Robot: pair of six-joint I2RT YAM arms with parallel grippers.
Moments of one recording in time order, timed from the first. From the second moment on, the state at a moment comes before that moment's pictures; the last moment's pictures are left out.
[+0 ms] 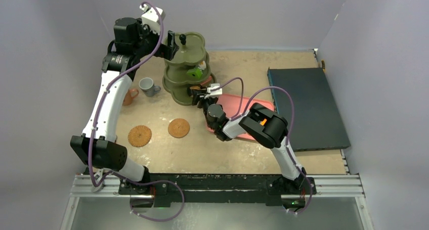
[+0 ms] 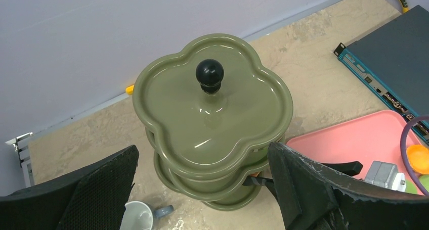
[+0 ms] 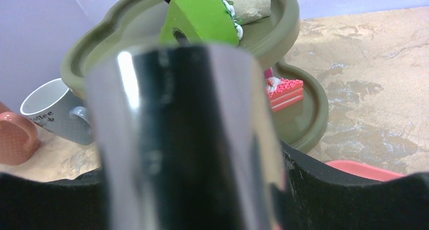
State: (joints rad) left arm -0.14 1.52 1.74 -0.52 0.32 0.12; right arm 0.93 2.18 1.05 1.26 0.64 0.21
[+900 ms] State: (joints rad) left arm -0.14 1.52 1.74 -0.54 0.34 0.12; right arm 0.93 1.61 0.67 1.06 0.77 0.23
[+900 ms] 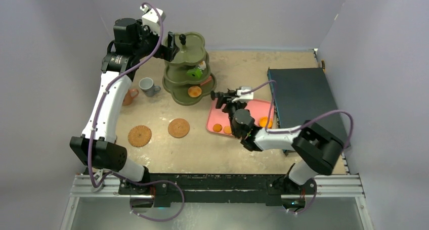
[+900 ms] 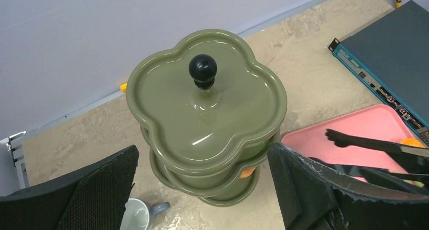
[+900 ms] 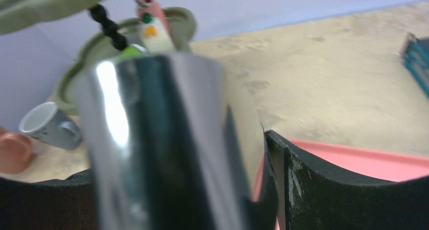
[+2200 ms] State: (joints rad) left arm -0.14 1.50 1.74 -0.54 0.39 0.12; right arm 0.93 1.02 0.44 0.00 1.13 0.80
